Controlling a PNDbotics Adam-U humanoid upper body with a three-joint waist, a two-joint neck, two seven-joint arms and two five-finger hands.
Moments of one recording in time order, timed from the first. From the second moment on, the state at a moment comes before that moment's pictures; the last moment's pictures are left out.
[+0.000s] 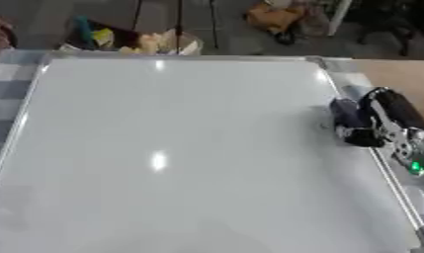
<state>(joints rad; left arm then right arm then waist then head) -0.41 0.11 0.05 -1.98 0.10 -0.38 -0.19 -0.32 -0.92 0.01 -1.58 0.52 0.42 -0.08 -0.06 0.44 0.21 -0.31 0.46</state>
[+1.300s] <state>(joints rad) -0.42 0.11 0.05 -1.98 0.10 -0.38 -0.20 -0.34 -0.93 0.03 -1.58 0.57 0.35 0.15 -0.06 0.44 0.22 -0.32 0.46</state>
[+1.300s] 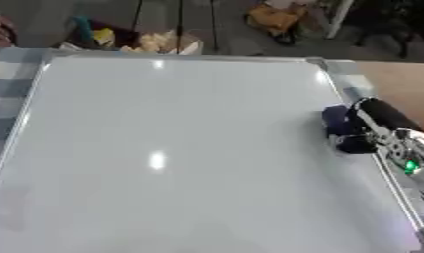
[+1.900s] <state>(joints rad) -0.42 0.11 0.05 -1.98 0.11 -0.38 -0.20 -0.33 -0.93 0.03 -1.58 0.59 0.32 0.18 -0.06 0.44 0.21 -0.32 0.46</state>
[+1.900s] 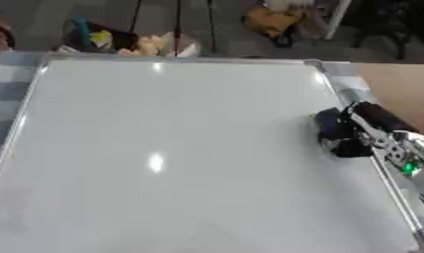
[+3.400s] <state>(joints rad) -0.42 0.11 0.05 -1.98 0.11 -0.37 -0.20 -0.35 -0.93 0.04 -1.58 0.60 0.33 0.22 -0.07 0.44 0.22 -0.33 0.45</state>
